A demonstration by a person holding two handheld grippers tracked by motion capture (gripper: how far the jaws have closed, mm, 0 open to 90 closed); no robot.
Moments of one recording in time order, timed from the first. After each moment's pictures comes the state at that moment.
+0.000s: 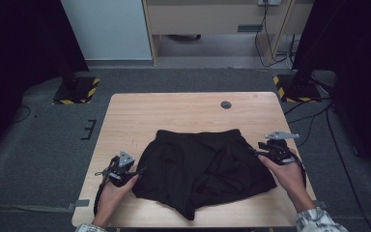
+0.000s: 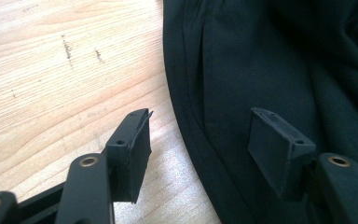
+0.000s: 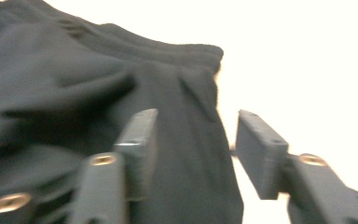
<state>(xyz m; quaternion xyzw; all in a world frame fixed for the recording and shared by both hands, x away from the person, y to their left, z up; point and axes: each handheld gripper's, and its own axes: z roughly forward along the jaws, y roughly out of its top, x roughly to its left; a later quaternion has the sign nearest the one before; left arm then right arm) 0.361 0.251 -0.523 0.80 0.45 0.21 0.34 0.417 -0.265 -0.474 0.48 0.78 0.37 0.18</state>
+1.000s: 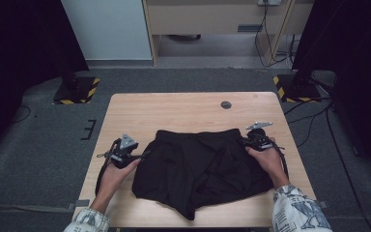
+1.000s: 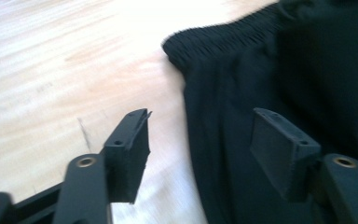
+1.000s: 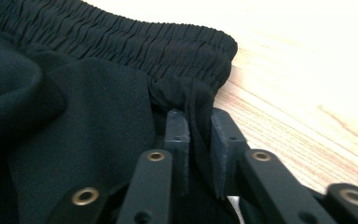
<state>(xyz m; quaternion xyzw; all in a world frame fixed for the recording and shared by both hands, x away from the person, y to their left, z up) 0.424 0.249 -0.494 0.80 0.42 0.21 0.36 0.488 -0.235 -0.525 0.47 0.81 0.33 0.16</state>
